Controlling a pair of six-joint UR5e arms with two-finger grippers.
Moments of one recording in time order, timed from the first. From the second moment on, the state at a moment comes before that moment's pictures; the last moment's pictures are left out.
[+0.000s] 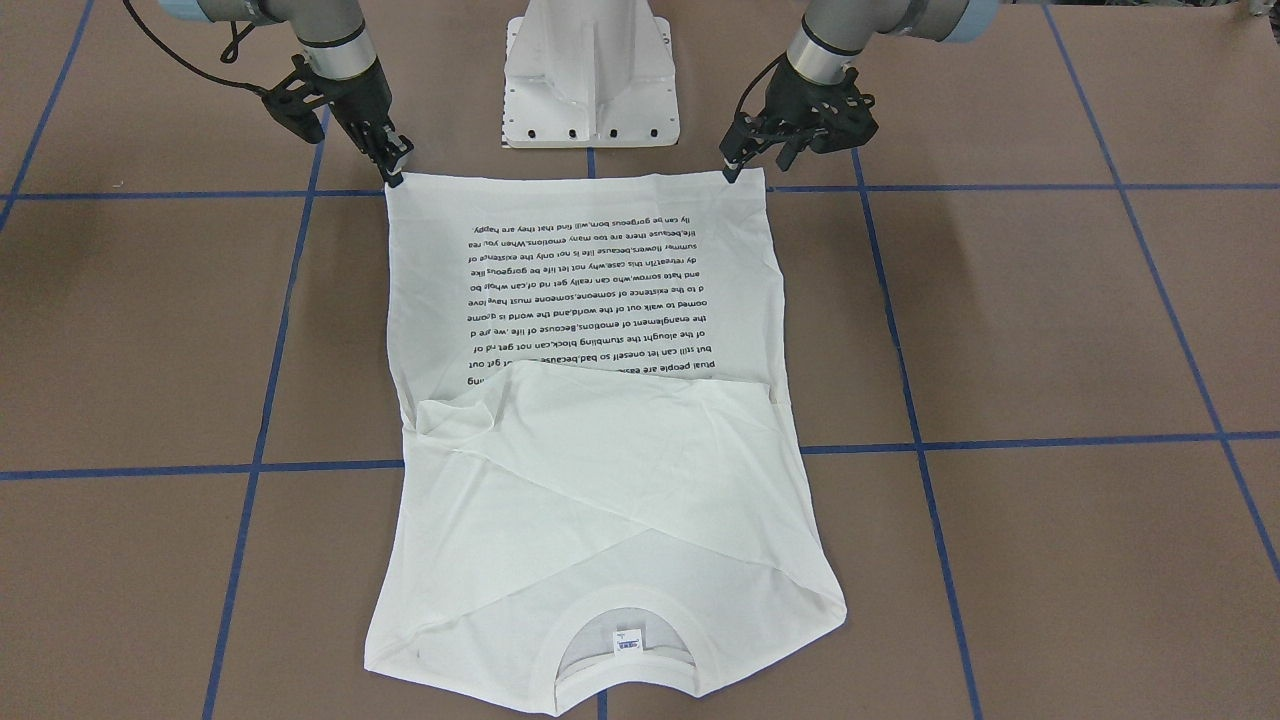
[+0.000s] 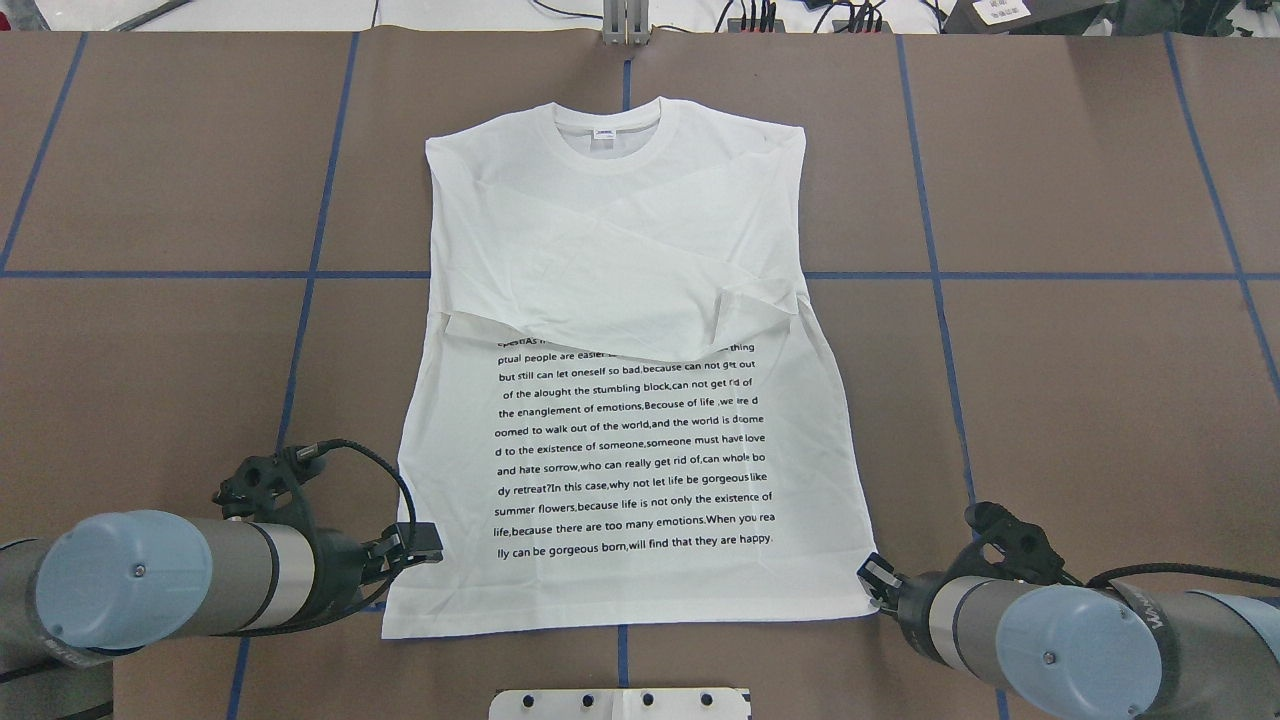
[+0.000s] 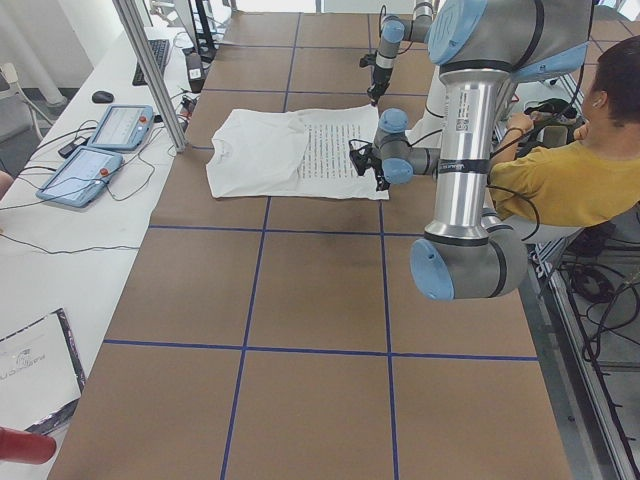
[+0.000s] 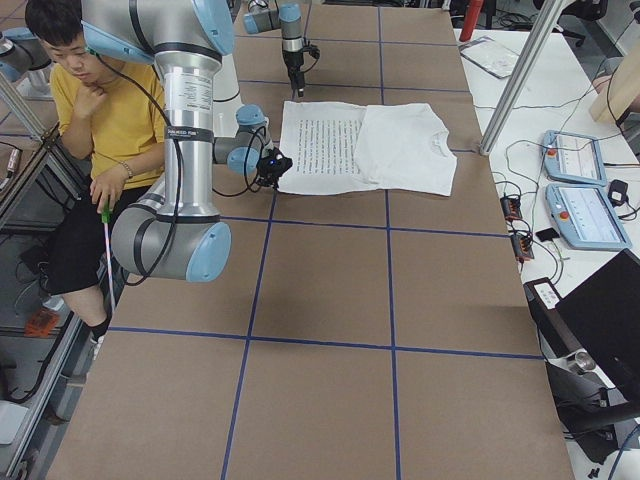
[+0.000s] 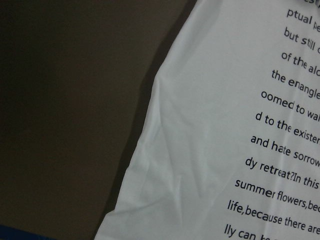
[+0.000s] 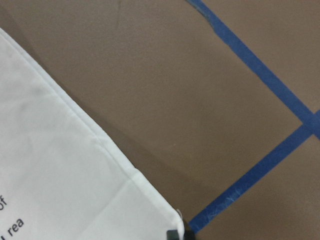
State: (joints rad) left arm -0.24 -1.63 -2.10 -2.00 -1.68 -1.87; right arm 0.11 -1.62 2.15 -1.28 1.51 2.24
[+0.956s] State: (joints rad) left arm -0.19 -1.63 -2.05 -2.00 -1.69 -1.93; right arm 0.11 -1.62 2.16 -1.28 1.51 2.24
